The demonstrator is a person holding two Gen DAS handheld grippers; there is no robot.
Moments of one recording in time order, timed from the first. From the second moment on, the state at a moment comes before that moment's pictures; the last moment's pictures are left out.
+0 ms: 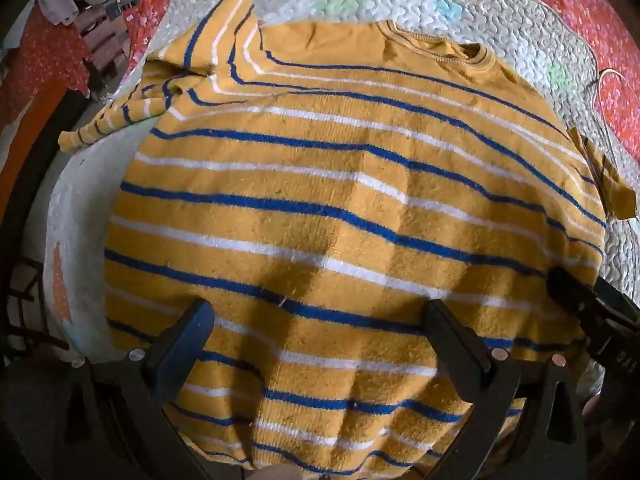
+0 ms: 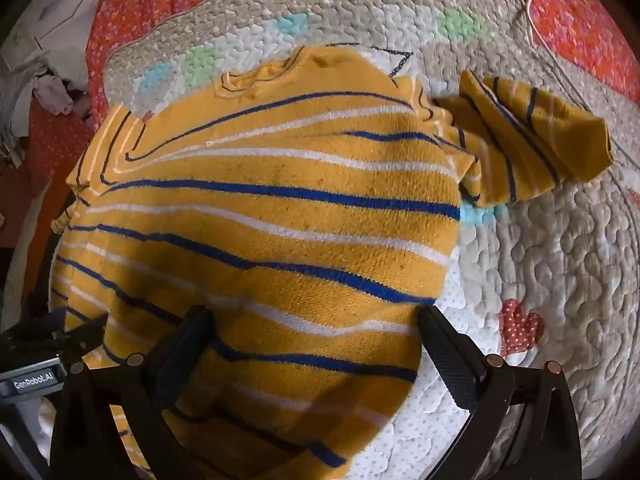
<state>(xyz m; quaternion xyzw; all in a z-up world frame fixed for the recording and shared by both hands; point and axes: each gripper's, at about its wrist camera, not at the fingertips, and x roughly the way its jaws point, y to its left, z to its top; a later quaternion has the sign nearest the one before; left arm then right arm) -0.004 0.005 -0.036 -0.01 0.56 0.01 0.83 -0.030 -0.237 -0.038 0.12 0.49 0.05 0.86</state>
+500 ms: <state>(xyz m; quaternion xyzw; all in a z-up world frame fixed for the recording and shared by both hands) 0.004 0.008 -0.047 -0.03 0.57 0.00 0.82 -0.040 -0.239 -0.041 0.15 0.46 0.05 0.87</state>
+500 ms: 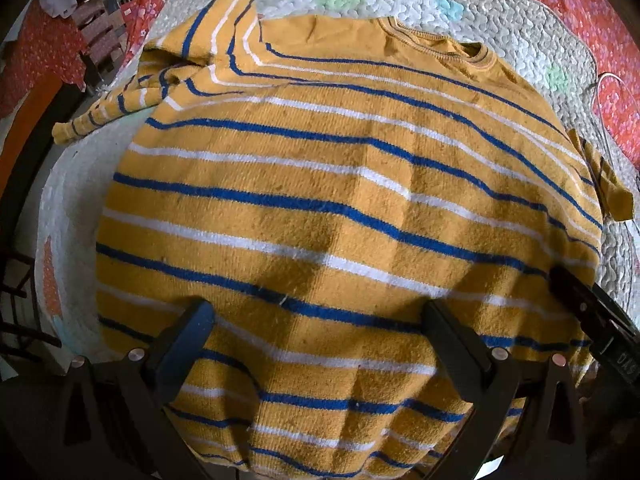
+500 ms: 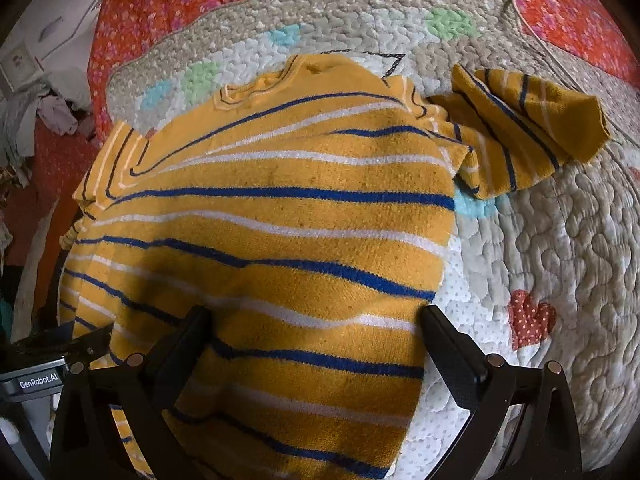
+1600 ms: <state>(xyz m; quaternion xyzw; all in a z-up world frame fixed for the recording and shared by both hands) -0.010 0.017 -0.048 -0.01 0.54 -0.05 0.84 -0.038 -0.236 -0.042 0.15 0.46 0.00 0.87</state>
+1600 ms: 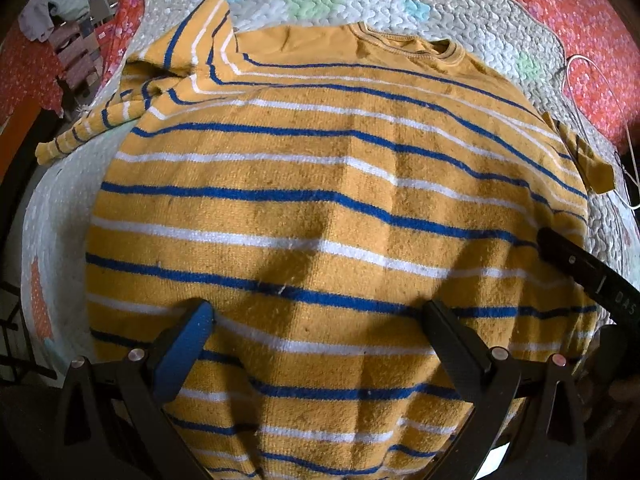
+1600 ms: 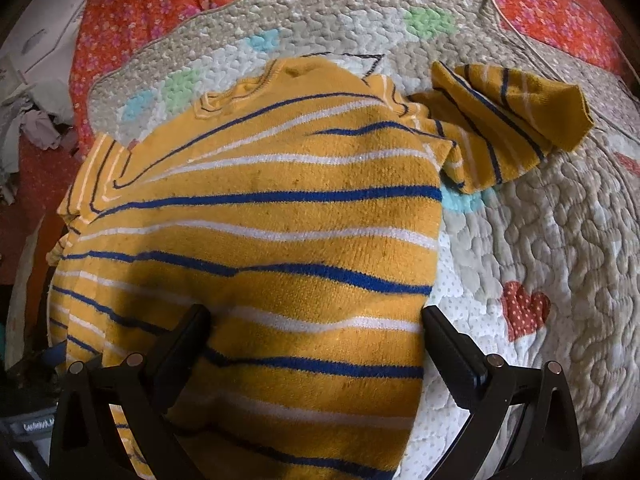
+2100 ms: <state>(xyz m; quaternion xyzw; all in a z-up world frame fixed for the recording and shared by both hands) -0.028 0.020 -0.047 0.00 0.50 -0.07 0.86 -0.027 -0.238 -0.040 0.16 0.51 -0.02 0.84</state>
